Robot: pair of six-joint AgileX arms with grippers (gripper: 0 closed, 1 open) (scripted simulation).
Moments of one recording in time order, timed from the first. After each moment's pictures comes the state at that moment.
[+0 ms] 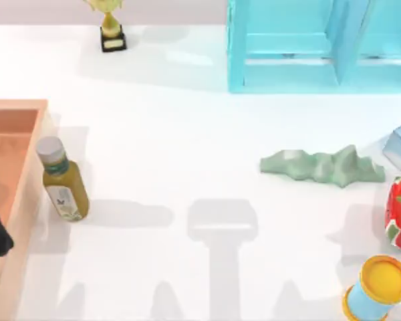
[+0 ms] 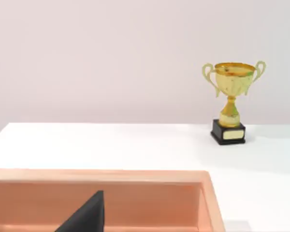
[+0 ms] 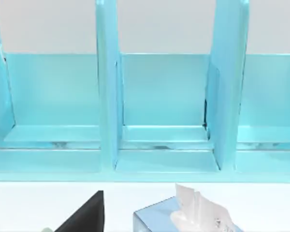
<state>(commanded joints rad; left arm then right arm) 0.00 0.00 0.00 0.00 0.00 0.00 0.00 0.00 0.00 0.00 0.00 0.00</state>
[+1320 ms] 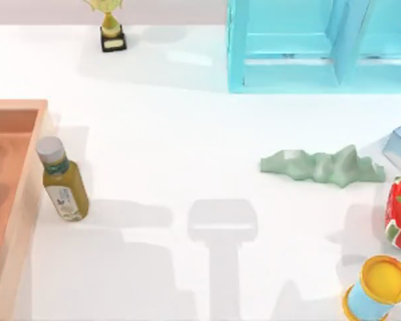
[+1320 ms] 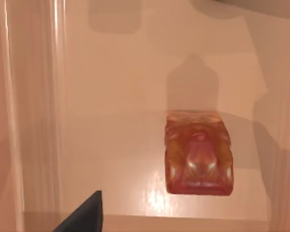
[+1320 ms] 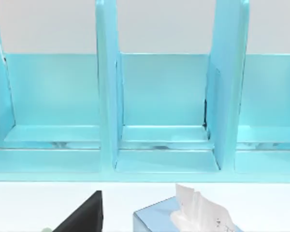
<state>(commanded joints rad) 0.31 1.40 1.08 -1.05 0.00 0.33 0.00 0.00 0.00 0.00 0.00 0.00</state>
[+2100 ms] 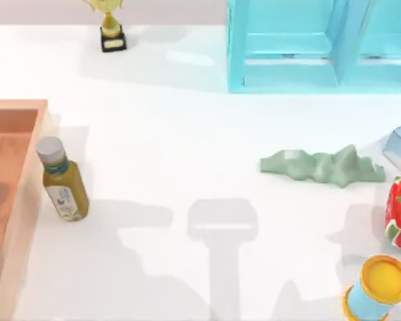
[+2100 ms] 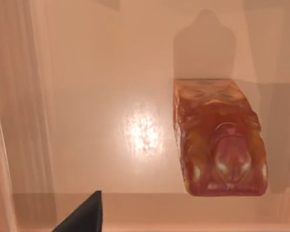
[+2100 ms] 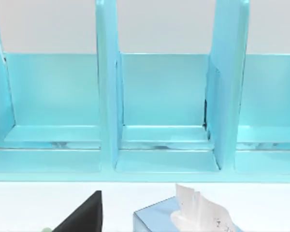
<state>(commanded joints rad) 0.35 1.60 1.18 -1.15 0.00 0.37 0.00 0.00 0.00 0.00 0.00 0.00</state>
